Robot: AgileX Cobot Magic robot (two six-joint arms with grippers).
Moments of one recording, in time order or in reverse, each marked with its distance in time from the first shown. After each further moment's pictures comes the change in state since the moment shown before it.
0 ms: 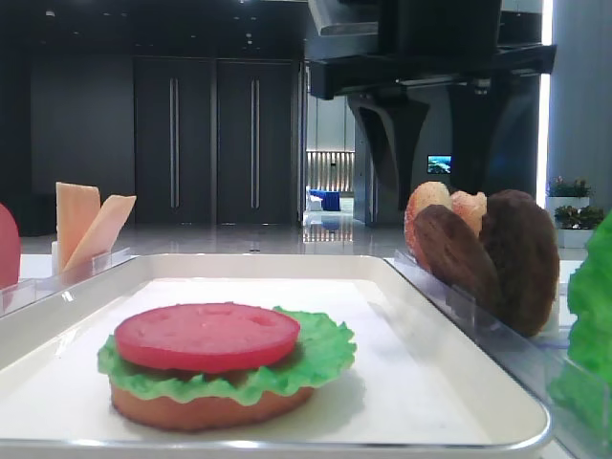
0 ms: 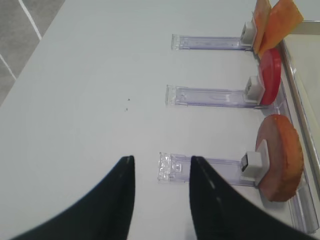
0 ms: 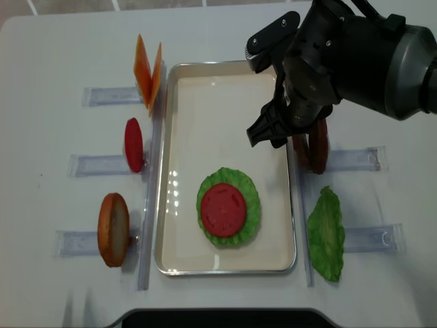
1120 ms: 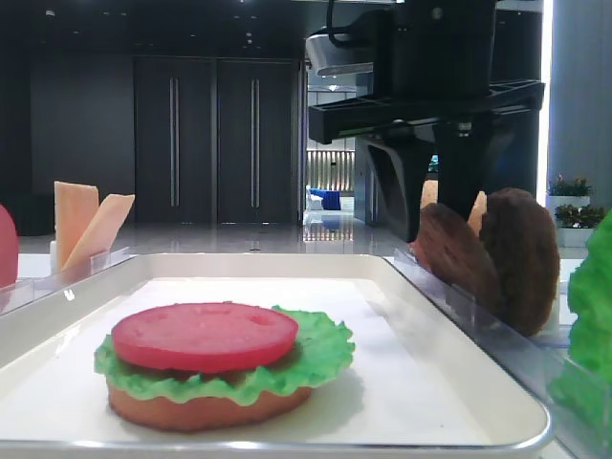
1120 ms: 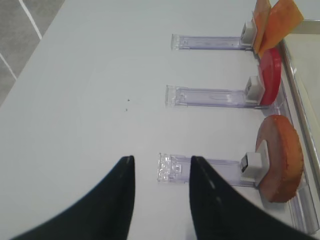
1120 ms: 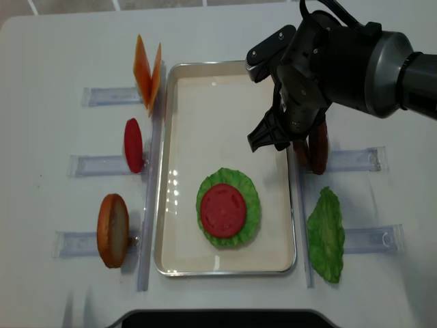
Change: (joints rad) left arm 0.000 0.000 0.000 0.001 0.000 0.004; right arm -0.018 0.067 0.000 0.000 -0.034 -0.010
